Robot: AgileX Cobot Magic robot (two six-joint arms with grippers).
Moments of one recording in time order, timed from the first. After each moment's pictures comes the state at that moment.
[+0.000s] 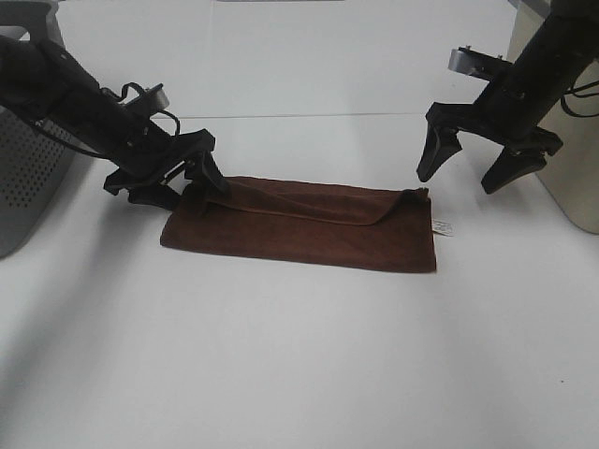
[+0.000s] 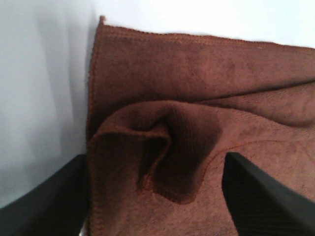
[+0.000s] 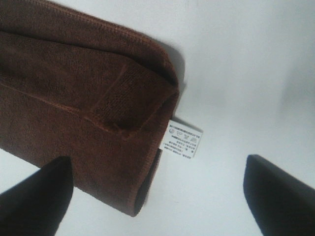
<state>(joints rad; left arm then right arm) -0.16 2.34 -1.64 -0.77 0.75 0.37 0.05 2.13 -1.61 0.34 0.99 -0.21</state>
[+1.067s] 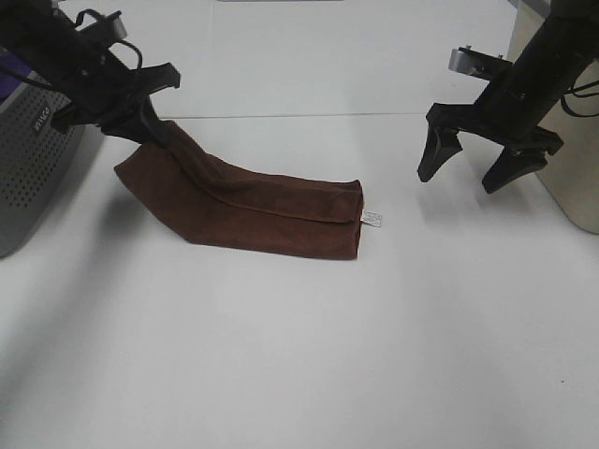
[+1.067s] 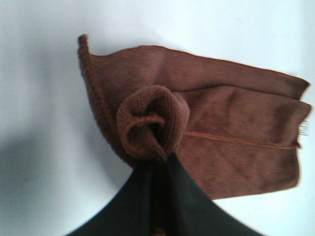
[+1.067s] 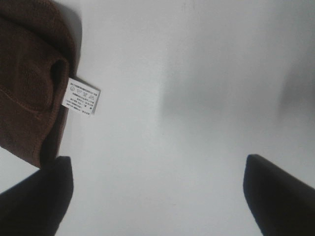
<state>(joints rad) -0.13 2.17 -1.70 -0.53 0.85 0.13 0.05 2.13 -1.61 0.33 0.99 -0.21</state>
